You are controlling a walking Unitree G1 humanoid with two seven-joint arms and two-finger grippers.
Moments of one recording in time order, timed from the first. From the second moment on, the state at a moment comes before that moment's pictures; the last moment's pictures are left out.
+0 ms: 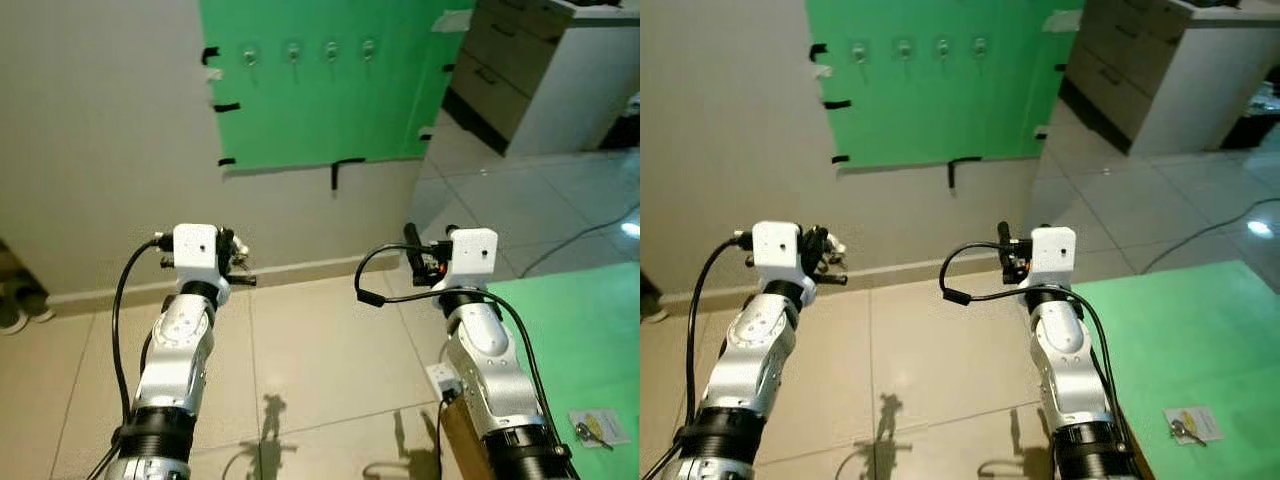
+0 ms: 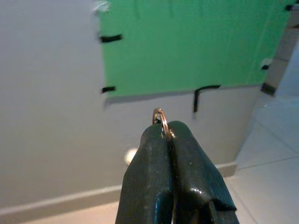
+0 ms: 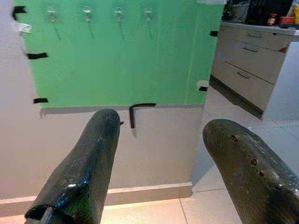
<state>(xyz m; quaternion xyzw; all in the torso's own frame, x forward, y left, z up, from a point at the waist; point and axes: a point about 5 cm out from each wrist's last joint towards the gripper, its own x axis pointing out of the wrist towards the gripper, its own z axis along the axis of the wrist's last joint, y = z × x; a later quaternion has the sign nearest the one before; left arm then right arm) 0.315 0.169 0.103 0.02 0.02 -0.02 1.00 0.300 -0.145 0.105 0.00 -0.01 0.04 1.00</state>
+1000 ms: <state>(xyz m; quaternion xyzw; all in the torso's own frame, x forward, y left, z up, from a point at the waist) 0.288 0.177 0.077 0.01 0.10 -0.04 0.99 0.256 -0.175 0.050 -0.02 0.13 0.04 0.99</state>
